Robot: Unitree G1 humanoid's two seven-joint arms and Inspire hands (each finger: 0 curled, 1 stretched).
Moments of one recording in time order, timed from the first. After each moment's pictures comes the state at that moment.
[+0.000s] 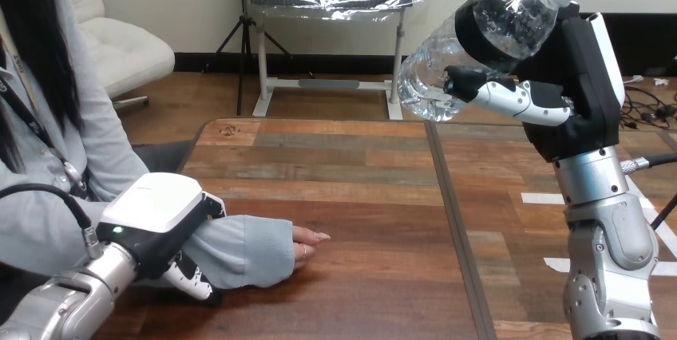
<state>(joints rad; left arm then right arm) -0.23 0.67 -0.26 0.47 0.87 -0.35 0.04 -0.42 -0.16 -0.19 0.40 0.30 -0.58 0.46</state>
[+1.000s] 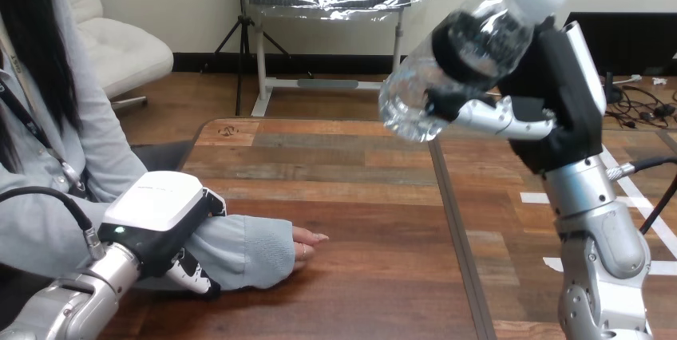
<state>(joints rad) -0.24 0.66 -0.27 0.51 0.85 -0.35 0.09 -0.38 -0.16 -0.15 0.38 0.30 -0.57 0.51</state>
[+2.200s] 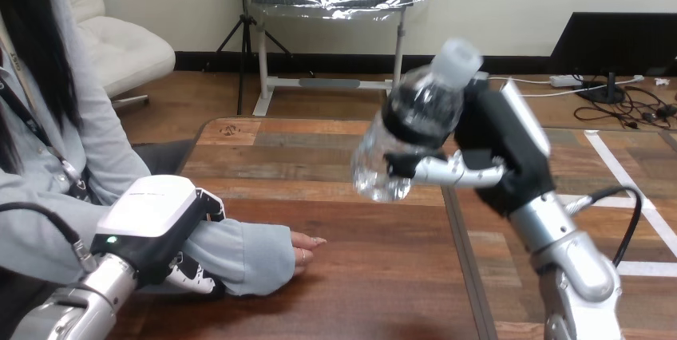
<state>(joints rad) -0.14 0.66 -0.23 0.37 0.75 -0.33 0.09 -0.38 -0.15 -0.09 0.64 0.22 -0.65 0.55</state>
